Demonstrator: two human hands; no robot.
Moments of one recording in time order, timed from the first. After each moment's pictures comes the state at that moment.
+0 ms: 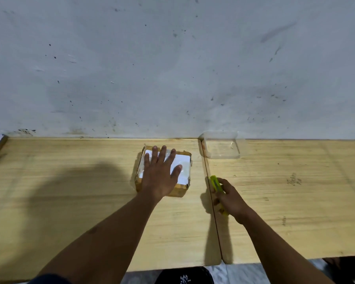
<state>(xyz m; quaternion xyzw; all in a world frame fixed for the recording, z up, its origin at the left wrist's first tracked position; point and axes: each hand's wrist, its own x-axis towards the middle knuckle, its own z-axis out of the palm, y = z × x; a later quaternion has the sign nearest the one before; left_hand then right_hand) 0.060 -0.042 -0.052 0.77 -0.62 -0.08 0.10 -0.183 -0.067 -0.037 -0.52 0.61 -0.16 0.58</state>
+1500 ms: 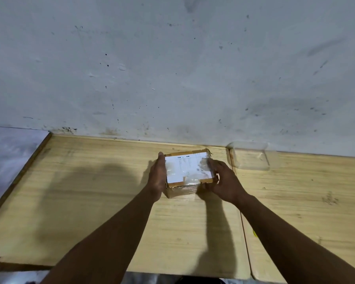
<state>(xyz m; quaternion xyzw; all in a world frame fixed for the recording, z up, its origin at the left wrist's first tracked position) 0.141 -0.014 -0.035 0.67 -0.13 -0.50 0.53 -0.076 -0.096 -0.022 -0.81 0.44 -0.12 0.37</state>
